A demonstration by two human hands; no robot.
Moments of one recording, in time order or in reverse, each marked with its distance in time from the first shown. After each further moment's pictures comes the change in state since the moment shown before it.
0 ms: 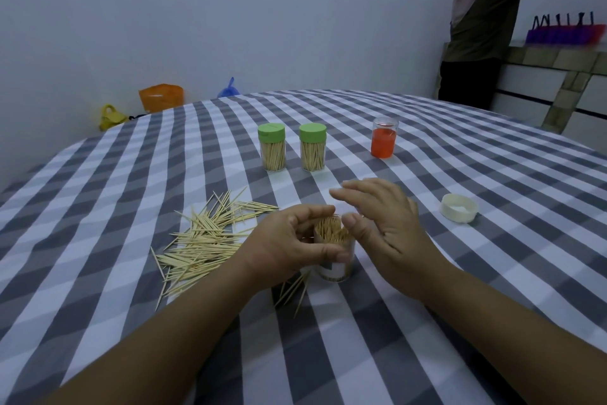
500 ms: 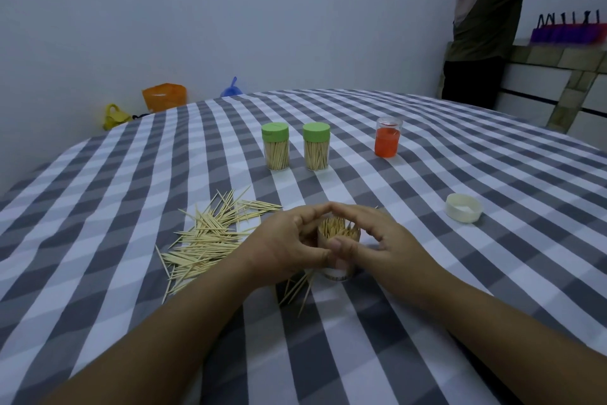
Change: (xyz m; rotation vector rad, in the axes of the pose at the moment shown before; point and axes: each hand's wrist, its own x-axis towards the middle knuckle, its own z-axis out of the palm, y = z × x) left_hand 0.000 -0.001 -0.007 0.051 -0.075 -0.073; right_hand -0.006 -0.014 0.002 0.333 -0.200 0.211
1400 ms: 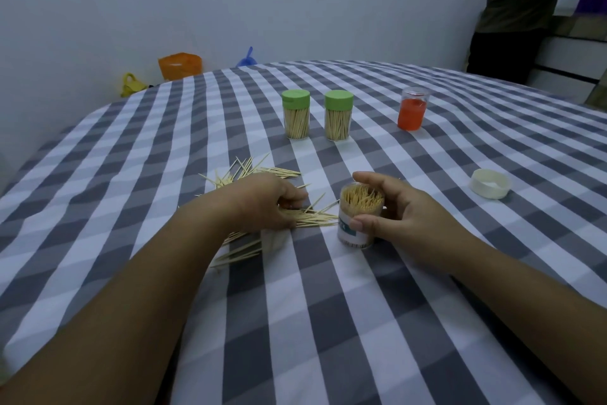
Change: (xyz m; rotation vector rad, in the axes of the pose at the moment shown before) left_hand -0.012 0.008 -0.046 0.900 -0.057 -0.193; right_hand 0.002 0.004 -0.001 0.247 -0.085 0.079
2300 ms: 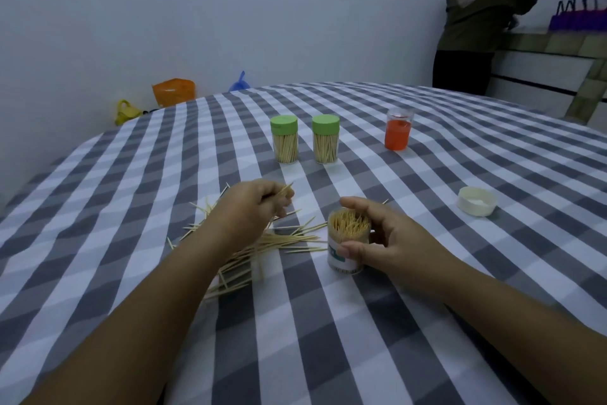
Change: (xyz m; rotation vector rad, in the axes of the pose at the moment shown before) left_hand 0.007 0.002 0.003 -0.522 0.429 -0.047; right_hand -0.001 -0.001 0.000 -0.117 0.006 0.002
